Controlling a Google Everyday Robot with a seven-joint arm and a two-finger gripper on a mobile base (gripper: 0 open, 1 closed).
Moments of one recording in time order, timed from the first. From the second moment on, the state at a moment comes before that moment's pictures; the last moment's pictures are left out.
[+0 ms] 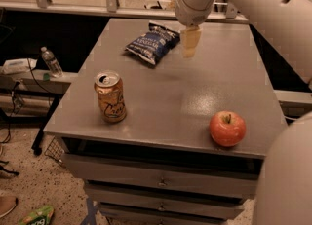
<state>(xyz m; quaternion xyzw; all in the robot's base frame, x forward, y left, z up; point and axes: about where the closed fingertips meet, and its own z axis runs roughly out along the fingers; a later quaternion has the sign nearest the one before) 0.717 -0.077 0.919 -0.78 0.56 -0.14 0.23</state>
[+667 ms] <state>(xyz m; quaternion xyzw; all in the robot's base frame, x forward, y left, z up) 0.738 -0.044 0.899 -0.83 0.52 -0.15 0.17</state>
